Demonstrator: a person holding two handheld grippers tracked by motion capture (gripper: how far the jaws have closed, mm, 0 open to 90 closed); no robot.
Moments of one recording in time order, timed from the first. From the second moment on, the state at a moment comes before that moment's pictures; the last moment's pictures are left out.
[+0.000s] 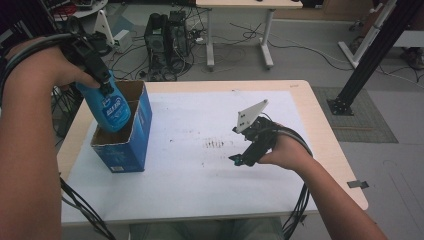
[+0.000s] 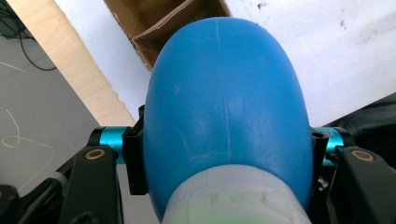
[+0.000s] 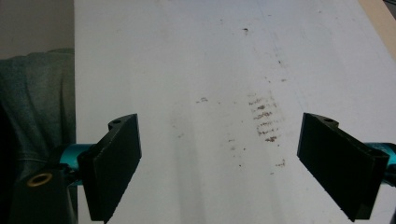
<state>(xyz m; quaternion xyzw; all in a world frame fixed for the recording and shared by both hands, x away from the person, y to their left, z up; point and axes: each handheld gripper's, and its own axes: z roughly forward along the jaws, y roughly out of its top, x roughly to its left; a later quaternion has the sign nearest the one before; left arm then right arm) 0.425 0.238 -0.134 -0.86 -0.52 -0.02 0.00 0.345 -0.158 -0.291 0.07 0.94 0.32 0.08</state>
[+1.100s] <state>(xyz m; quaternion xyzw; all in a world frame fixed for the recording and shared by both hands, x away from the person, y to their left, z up) 0.436 0.237 -0.228 -0.90 -0.44 0.00 0.03 0.340 -0.163 -0.296 0.07 0.94 0.32 0.08</state>
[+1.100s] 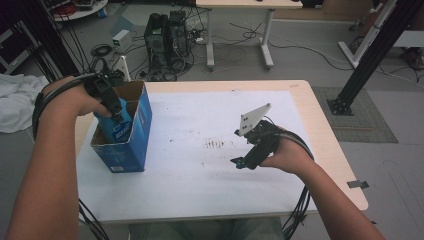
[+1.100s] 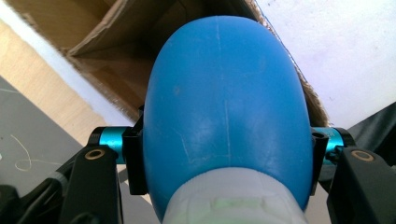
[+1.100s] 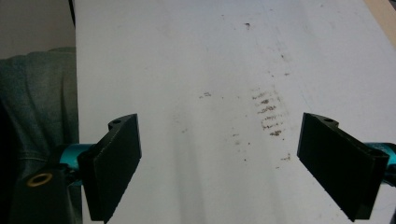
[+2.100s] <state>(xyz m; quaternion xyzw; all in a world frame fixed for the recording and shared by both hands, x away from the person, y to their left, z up) 0.437 0.237 -0.283 -0.91 -0.41 0.01 0.03 0.340 -0.163 -0.301 0.08 0.94 0.32 0.07</state>
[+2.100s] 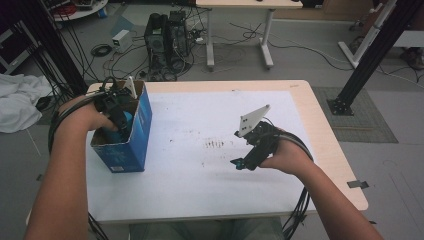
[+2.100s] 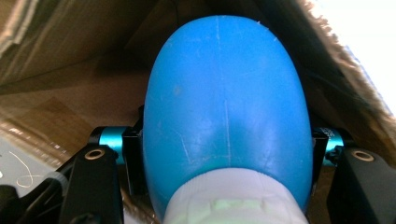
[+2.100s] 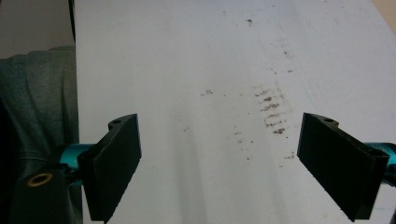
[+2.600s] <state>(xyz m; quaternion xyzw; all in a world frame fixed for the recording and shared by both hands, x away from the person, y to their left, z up) 0.435 0.239 -0.290 -0.91 -0.40 0.00 0.02 0.342 -0.162 -0.304 0.08 0.94 0.32 0.07</state>
